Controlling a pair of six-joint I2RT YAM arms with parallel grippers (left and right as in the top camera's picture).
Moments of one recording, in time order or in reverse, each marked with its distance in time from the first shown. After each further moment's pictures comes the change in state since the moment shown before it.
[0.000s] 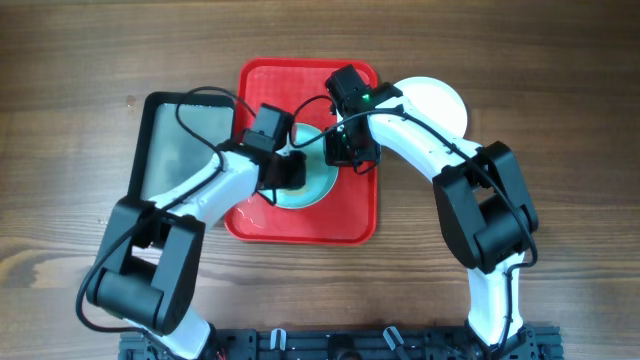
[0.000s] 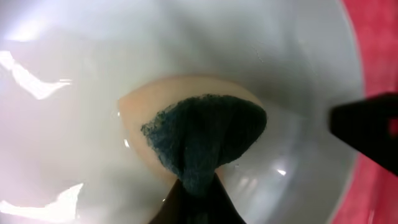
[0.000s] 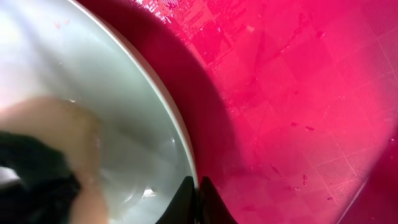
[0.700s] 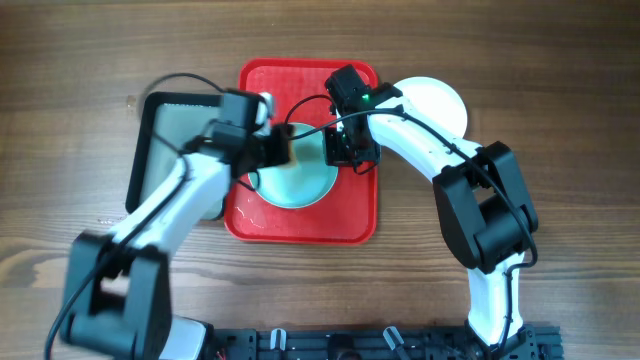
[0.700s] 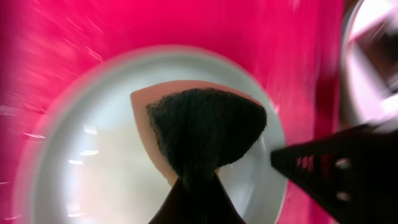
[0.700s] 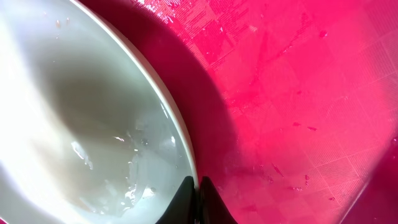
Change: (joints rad) left arm 0.134 -0.155 0.004 0.047 0.066 0.000; right arm 0.000 0.000 0.000 0.001 -0.001 0.000
